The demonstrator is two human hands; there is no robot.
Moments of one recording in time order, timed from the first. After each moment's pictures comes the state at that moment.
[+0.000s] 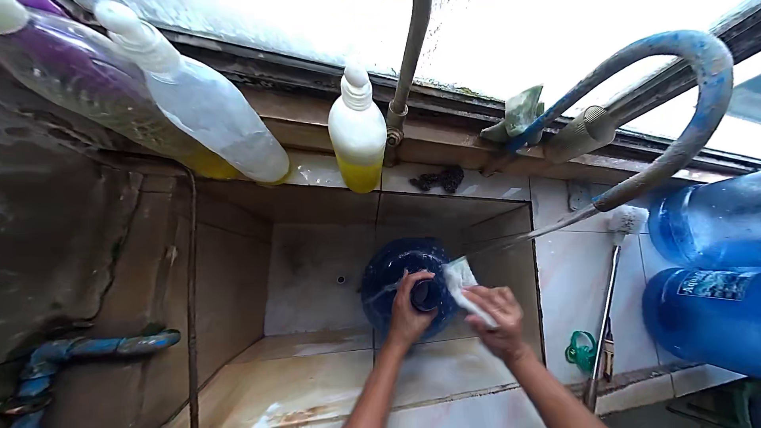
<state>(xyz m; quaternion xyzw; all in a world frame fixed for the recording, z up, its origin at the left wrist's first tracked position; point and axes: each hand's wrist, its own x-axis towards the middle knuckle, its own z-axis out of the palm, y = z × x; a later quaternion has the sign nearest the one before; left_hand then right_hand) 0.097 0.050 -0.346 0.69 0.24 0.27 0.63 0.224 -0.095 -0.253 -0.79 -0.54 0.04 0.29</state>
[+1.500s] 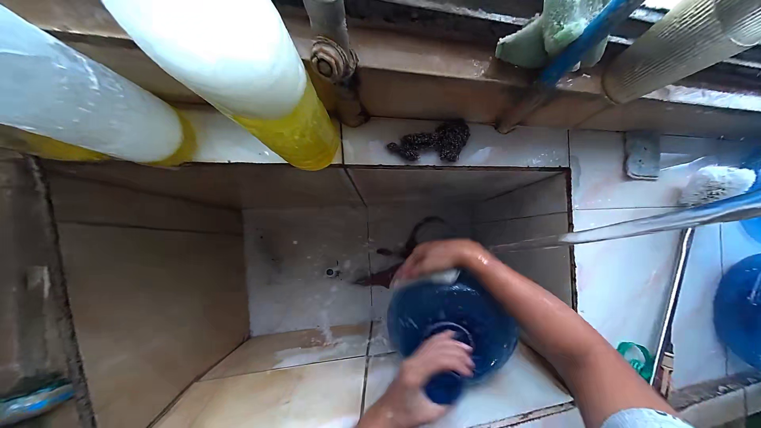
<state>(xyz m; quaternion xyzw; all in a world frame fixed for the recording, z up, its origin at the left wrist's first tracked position) 0.064 0.001 -0.356 0.67 0.00 0.22 0.71 0.314 0.046 -0.367 -0.56 -0.50 0.66 0.07</state>
